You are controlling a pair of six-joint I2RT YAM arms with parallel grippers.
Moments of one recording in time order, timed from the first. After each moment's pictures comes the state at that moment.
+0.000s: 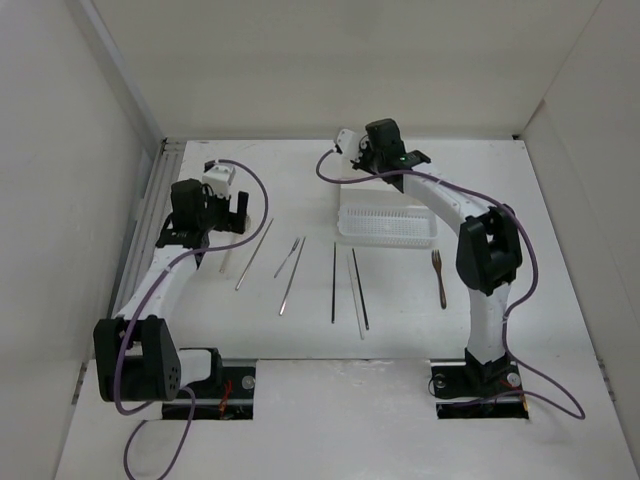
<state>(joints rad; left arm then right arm) -0.02 1.24 0.83 -0.08 0.19 0.18 0.46 2.05 1.78 -0.37 0.17 -0.86</state>
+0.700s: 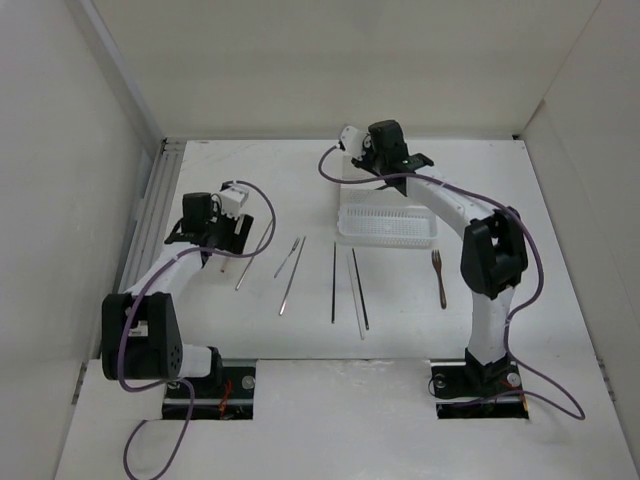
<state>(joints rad) -0.02 1.34 0.76 -0.17 0.19 0.36 0.46 2.02 1.72 -0.32 0.21 -0.80</state>
